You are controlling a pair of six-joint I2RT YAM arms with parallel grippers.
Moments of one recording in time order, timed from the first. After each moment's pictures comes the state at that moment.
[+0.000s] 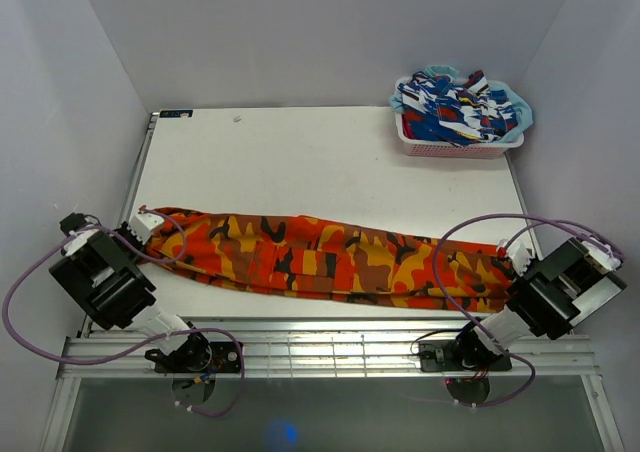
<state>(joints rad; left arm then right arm) 0.83 1.60 0.88 -0.58 0.57 1.57 -0.95 1.50 0.81 -1.01 -0.33 -1.93</state>
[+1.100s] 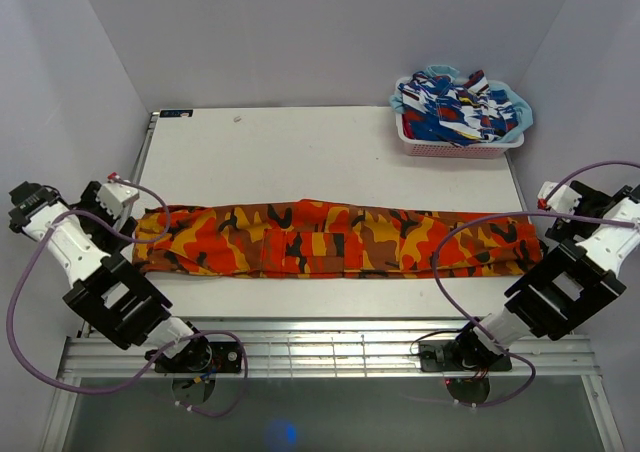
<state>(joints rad) 0.85 1.44 1.30 -1.16 0.65 1.62 -0.88 1.50 1.31 -1.03 -0.53 -1.98</state>
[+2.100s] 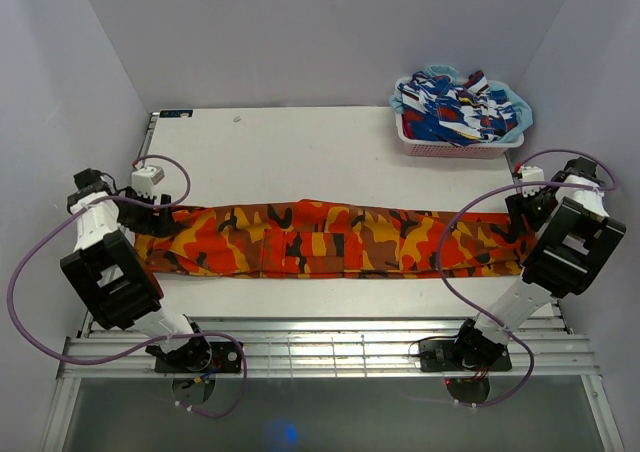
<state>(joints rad) 0.58 1.57 1.16 -0.86 0.62 0.82 -0.58 1.79 1.28 -0.78 -0.25 -0.89</state>
